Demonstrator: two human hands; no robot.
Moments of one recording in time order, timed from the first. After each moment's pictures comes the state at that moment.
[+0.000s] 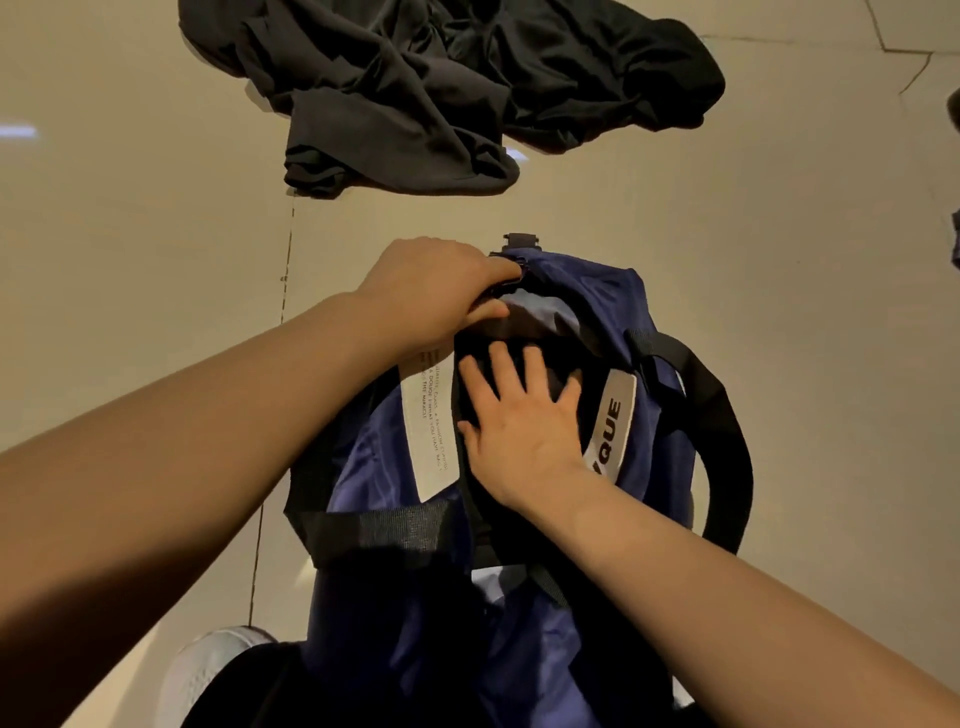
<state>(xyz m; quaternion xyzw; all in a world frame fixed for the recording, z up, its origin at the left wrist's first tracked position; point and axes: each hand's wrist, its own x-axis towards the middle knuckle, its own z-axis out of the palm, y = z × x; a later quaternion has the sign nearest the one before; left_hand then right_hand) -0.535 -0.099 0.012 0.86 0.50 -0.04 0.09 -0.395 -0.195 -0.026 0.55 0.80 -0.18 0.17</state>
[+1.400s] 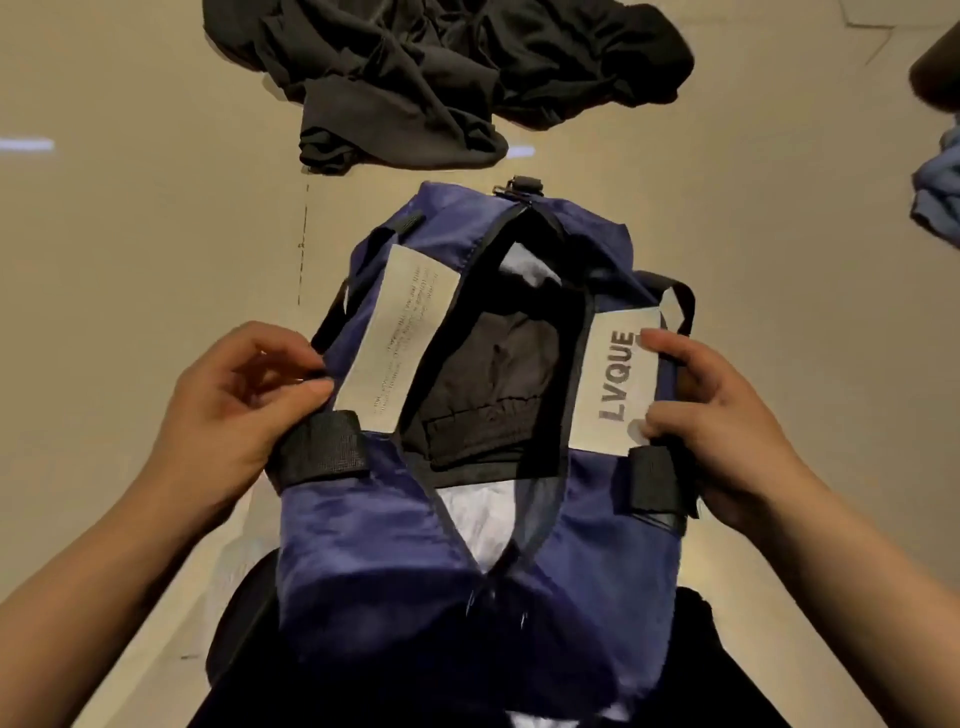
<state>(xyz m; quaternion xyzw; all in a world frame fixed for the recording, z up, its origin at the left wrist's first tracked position) -0.590 -0.296 0.074 0.45 0.62 0.45 0.46 -0.279 -0.257 0.073 0.65 0.34 -0.61 -0.31</state>
